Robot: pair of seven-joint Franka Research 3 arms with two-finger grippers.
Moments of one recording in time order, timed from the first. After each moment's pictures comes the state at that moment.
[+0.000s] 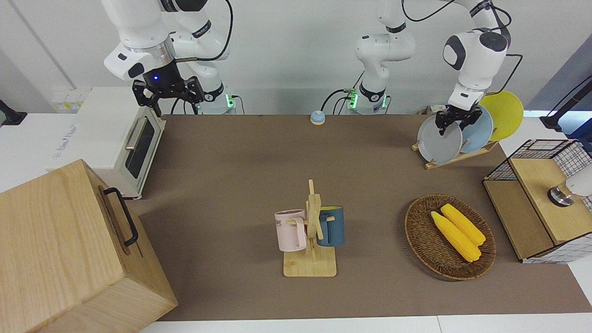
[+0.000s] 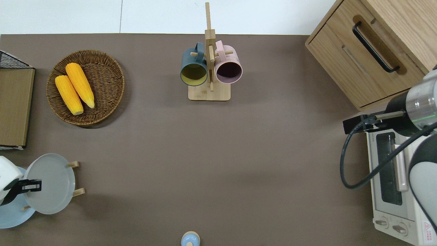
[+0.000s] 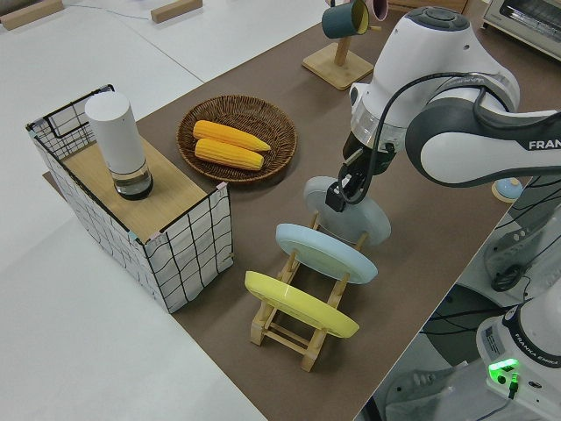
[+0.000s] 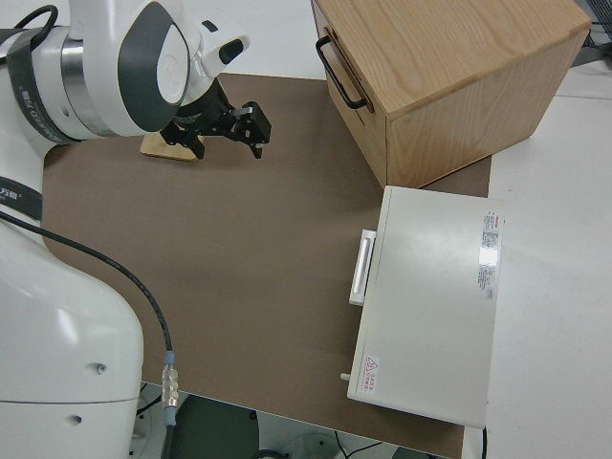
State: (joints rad) left arm 0.01 -0.38 0.26 -2.46 0.23 2.17 0.14; right arm -0.15 0.02 0.28 -1.49 -0.02 1.48 0.04
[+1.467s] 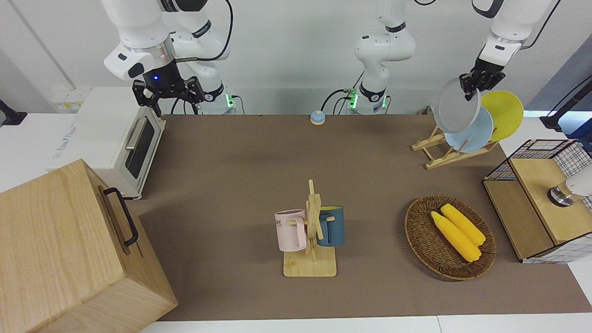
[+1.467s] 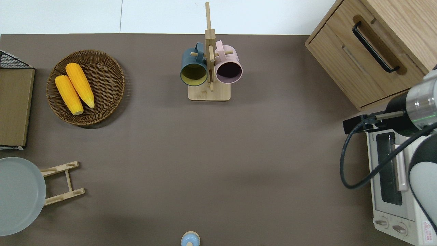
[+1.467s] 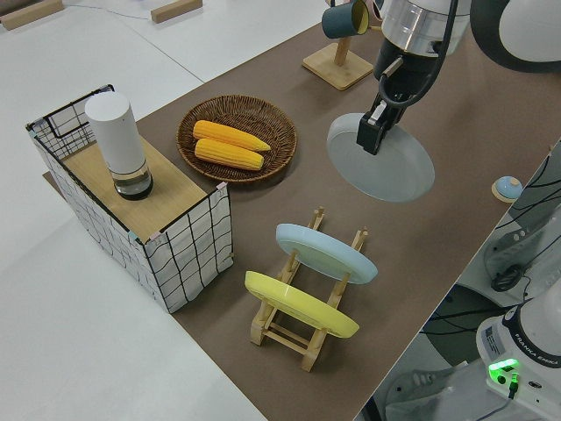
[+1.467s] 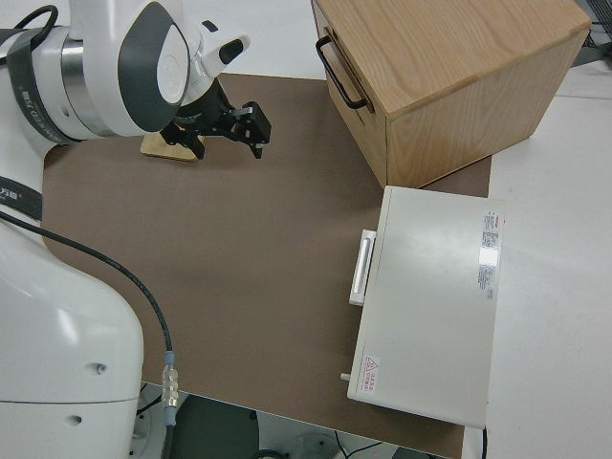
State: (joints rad) left arm 0.00 -0.41 0.23 -2.06 0.15 1.67 0.12; right arm -0.15 0.02 0.28 -1.49 -0.02 1.48 0.04
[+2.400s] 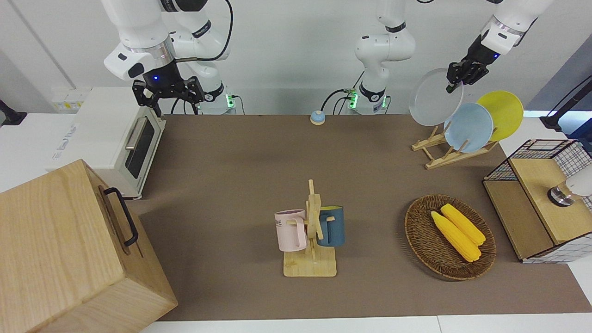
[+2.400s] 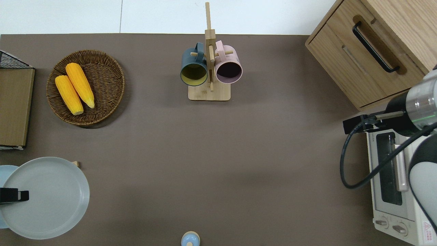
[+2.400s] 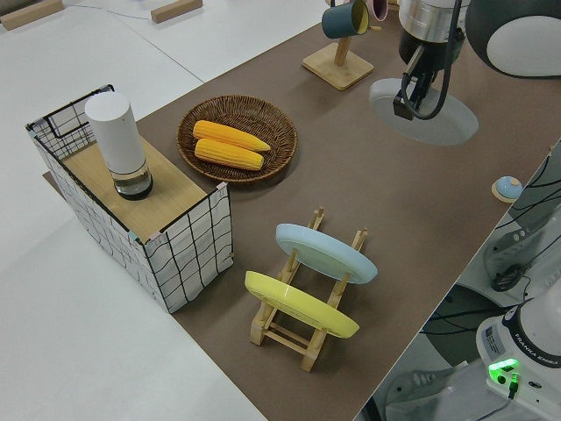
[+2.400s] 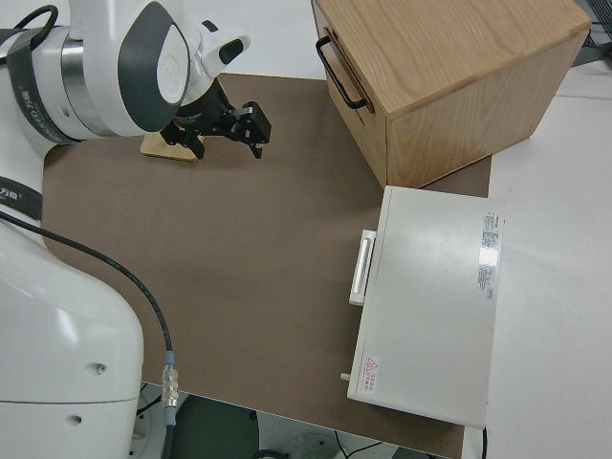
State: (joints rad) left arm 0.00 -0.40 0.23 -2.02 -0.23 1.53 0.06; right arm -0.15 0.02 0.28 -1.49 -0.02 1.48 0.04
